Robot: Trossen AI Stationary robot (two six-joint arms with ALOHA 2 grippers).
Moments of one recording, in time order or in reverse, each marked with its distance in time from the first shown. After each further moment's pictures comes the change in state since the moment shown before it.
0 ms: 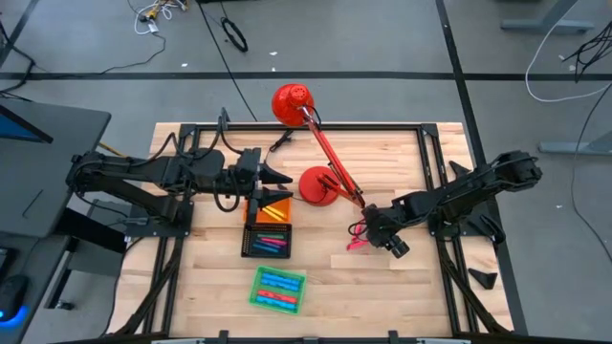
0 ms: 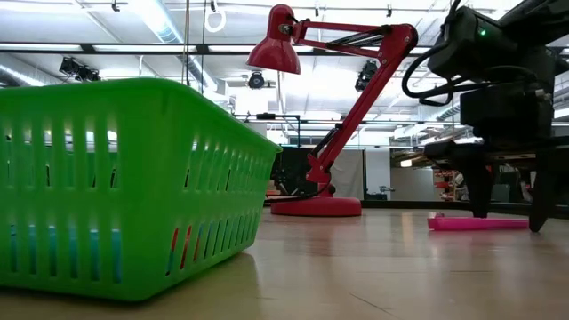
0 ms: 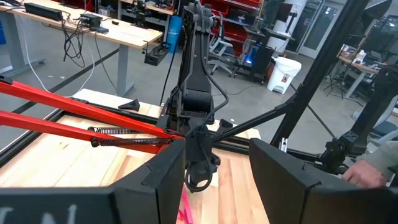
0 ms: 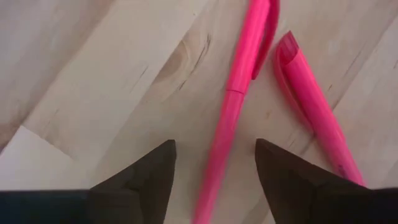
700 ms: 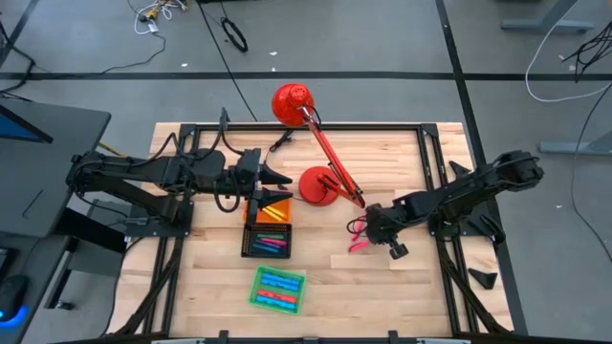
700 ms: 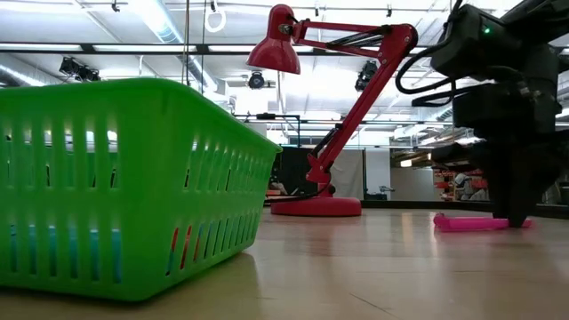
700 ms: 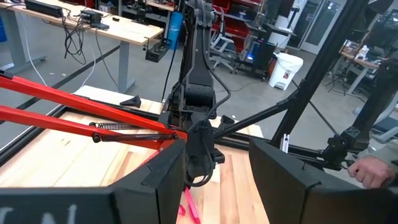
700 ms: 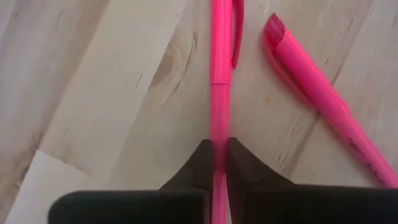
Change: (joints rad) left arm 0.000 0.000 0.000 -0.016 0.000 0.005; right arm 0.007 -0.016 0.000 -0.037 -0.007 0.188
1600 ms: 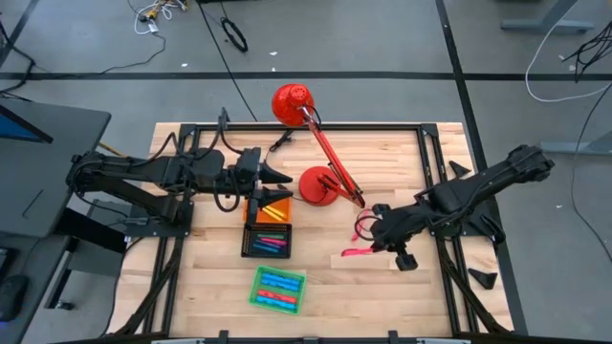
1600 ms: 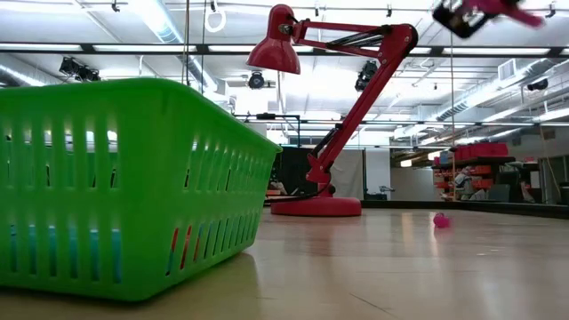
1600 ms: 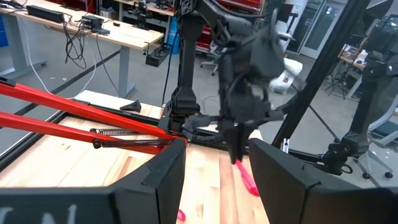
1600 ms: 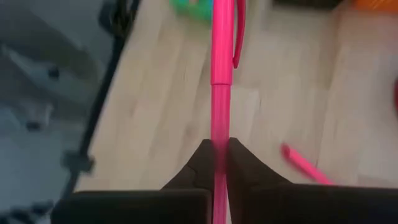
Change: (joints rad) left arm 0.003 0.000 0.000 0.019 -0.003 0.003; right arm 0.198 -0.163 0.532 -0.395 0.036 0.424
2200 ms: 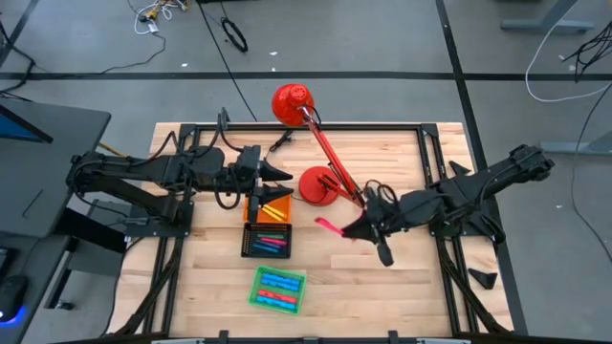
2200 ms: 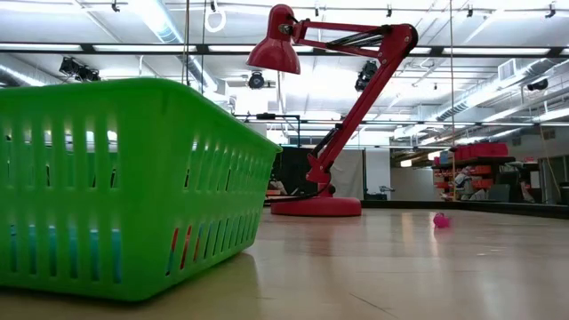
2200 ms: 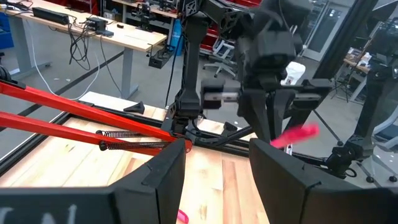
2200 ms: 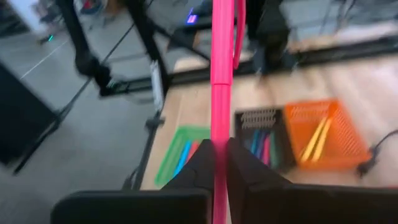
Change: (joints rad) left arm 0.014 0.000 0.000 0.006 0.000 0.000; right arm 0.005 0.000 0.077 0.491 0.285 0.115
